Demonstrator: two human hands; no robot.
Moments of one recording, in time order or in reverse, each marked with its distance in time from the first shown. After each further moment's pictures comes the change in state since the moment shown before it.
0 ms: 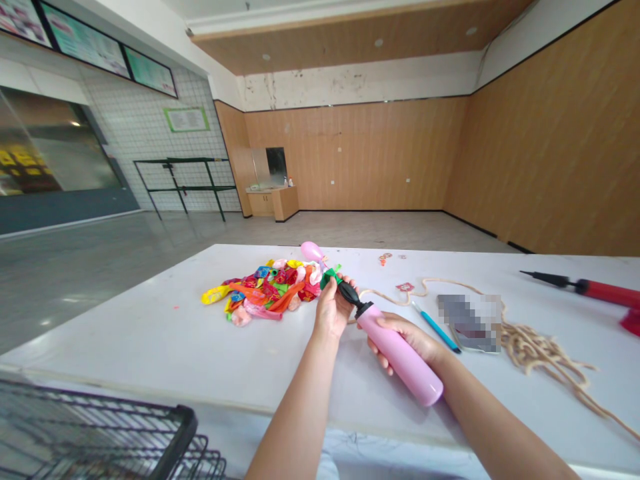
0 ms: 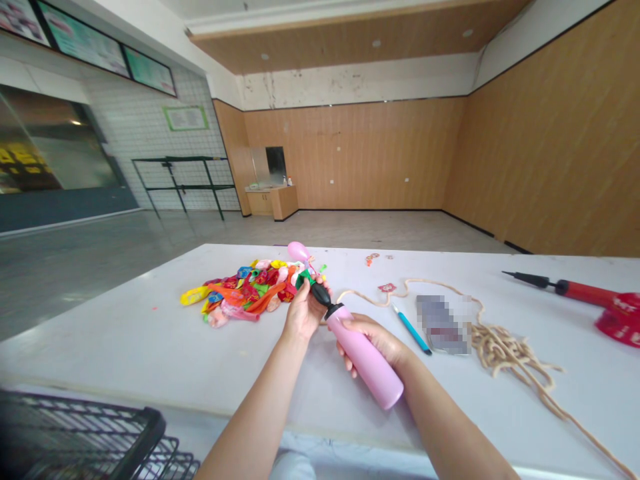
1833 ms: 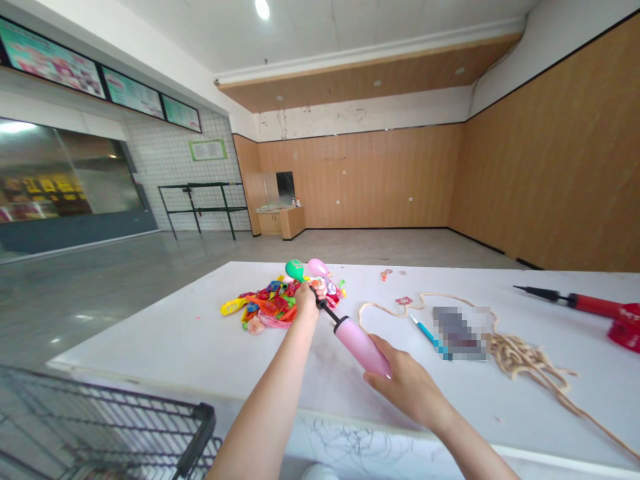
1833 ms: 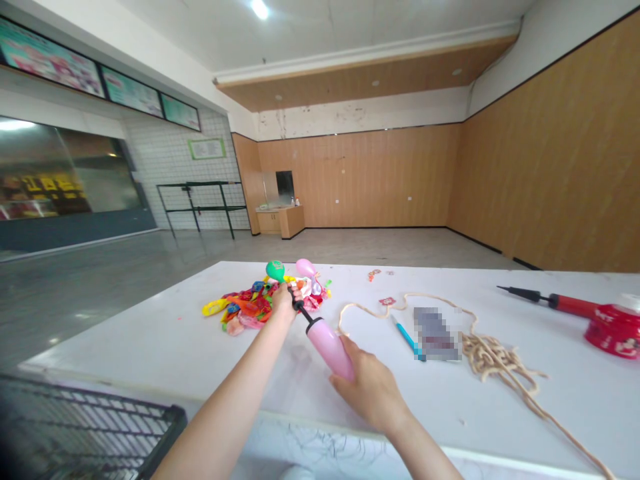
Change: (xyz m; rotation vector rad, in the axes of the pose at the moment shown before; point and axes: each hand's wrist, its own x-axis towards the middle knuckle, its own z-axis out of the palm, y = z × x) left_hand 0.026 0.069 0.006 0.257 0.365 0.248; right_hand -0.052 0.006 0.062 -0.948 0.466 -0.138
